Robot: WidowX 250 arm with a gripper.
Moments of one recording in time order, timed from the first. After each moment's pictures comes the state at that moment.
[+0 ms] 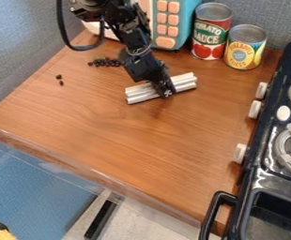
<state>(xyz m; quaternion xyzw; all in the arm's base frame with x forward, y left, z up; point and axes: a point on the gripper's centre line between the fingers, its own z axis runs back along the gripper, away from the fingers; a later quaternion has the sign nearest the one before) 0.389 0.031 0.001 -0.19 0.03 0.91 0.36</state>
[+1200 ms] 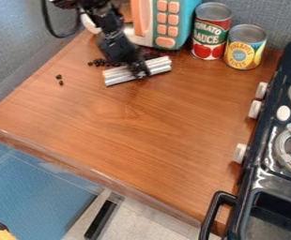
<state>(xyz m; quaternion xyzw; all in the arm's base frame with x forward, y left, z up) 0.401 0.089 0.004 -0.19 0.04 0.91 0.36</state>
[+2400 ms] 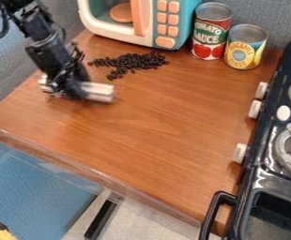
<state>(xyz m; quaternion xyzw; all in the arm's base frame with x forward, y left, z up) 0.320 0.146 0.016 -0.16 0.05 0.76 0.63</state>
